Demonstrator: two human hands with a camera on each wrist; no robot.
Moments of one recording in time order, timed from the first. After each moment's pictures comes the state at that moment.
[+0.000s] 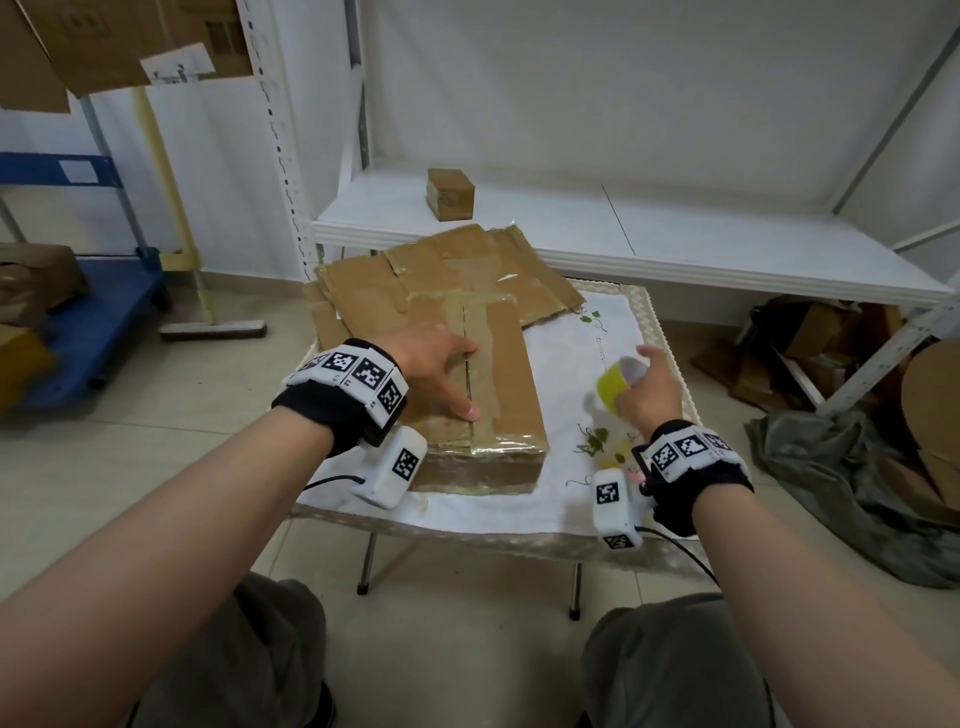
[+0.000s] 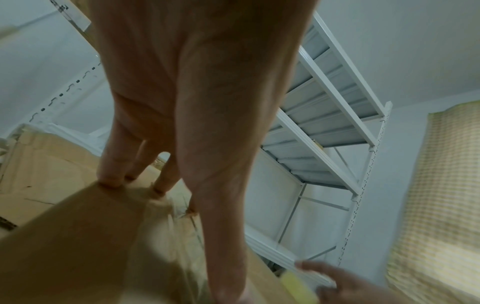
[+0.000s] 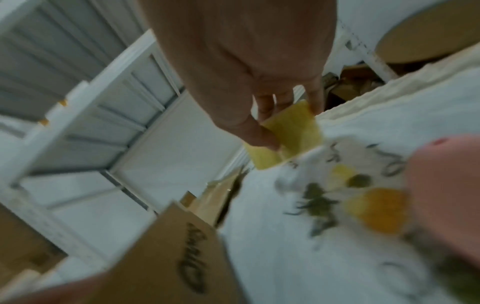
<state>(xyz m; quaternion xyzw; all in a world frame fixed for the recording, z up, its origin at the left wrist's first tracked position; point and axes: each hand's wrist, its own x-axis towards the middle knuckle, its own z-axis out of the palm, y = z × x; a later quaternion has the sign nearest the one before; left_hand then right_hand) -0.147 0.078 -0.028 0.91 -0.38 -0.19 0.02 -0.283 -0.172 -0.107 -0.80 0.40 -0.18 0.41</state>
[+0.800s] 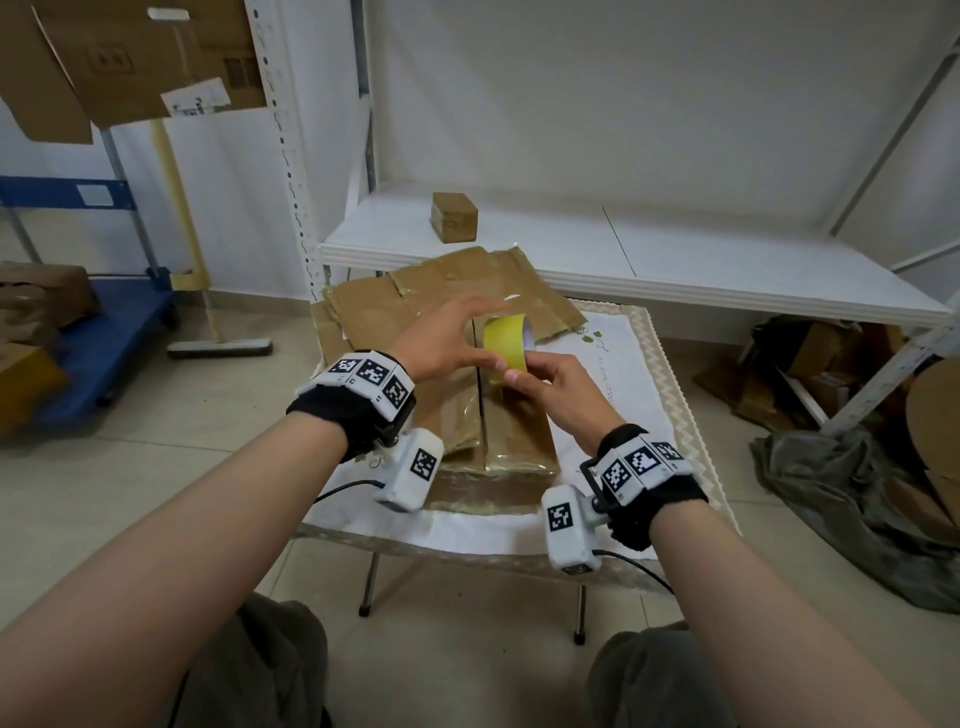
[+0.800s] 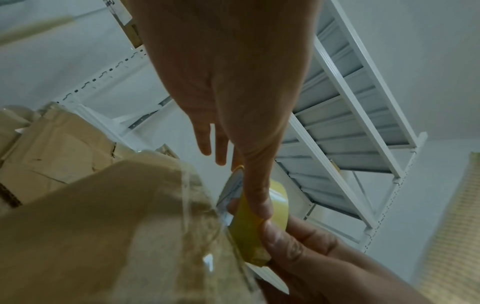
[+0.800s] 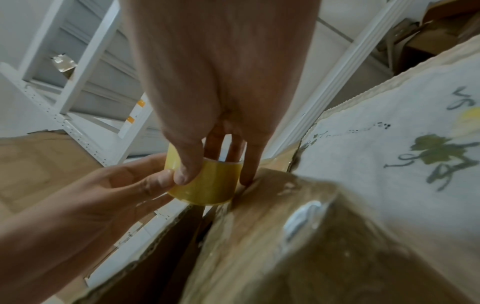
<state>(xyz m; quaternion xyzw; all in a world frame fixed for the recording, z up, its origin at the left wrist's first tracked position) -0.130 0.062 -0.022 0.83 -0.46 -0.03 0.32 -0.253 -0.088 -0.069 -0.82 0.08 -0.15 0.55</state>
